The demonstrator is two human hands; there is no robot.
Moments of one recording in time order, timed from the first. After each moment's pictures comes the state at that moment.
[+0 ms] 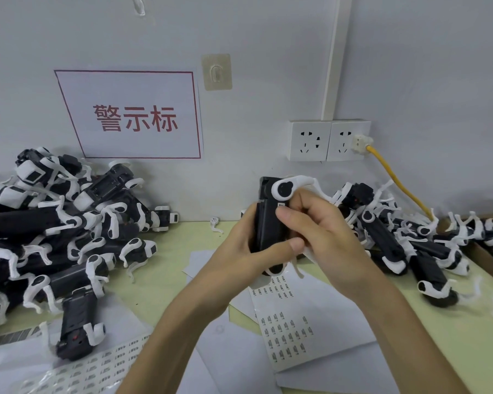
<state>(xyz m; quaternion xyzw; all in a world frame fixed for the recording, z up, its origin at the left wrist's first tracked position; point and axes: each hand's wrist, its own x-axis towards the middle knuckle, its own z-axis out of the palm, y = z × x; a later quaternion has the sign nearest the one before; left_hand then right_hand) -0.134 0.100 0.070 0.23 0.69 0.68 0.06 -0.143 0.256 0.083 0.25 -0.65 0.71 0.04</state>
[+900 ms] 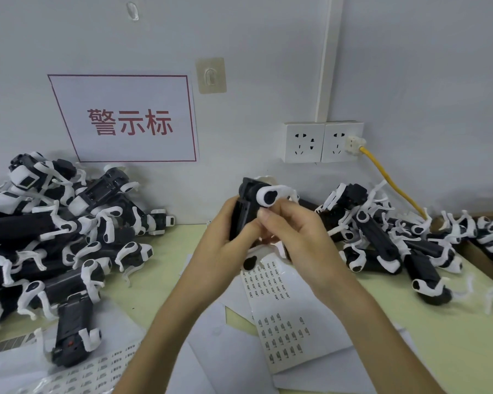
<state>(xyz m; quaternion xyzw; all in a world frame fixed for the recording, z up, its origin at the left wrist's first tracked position) -0.147 0.093 0.067 0.20 0.75 0.62 -0.10 -0.146 0.240 0.072 0.21 -0.68 0.69 0.08</state>
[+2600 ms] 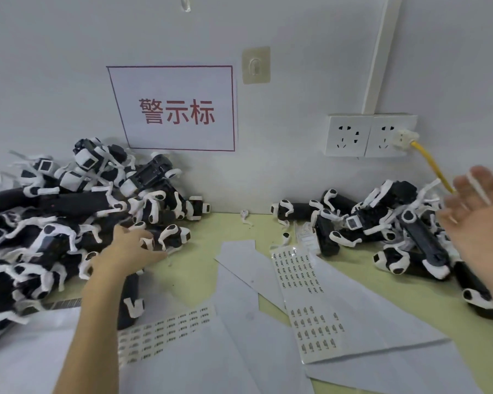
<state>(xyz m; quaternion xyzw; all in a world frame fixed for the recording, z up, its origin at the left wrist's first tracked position) -0.174 -0.104 0.030 -0.25 0.94 0.23 0.04 -0.197 0.419 0.042 0.05 -0.30 0.94 0.15</state>
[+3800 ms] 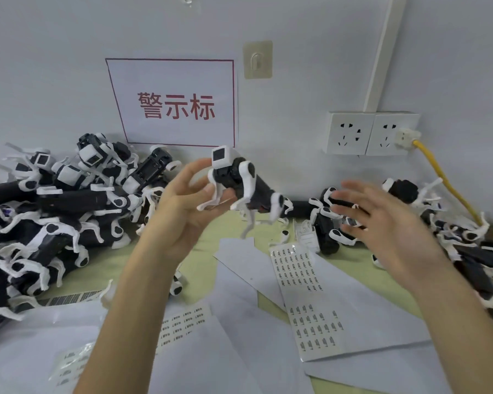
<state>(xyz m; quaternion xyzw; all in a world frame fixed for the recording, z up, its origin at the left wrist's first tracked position) -0.170 -0.005 0.074 0.14 0.56 0.82 -0.08 -0.177 0.301 0.059 0.14 -0.62 0.78 0.02</state>
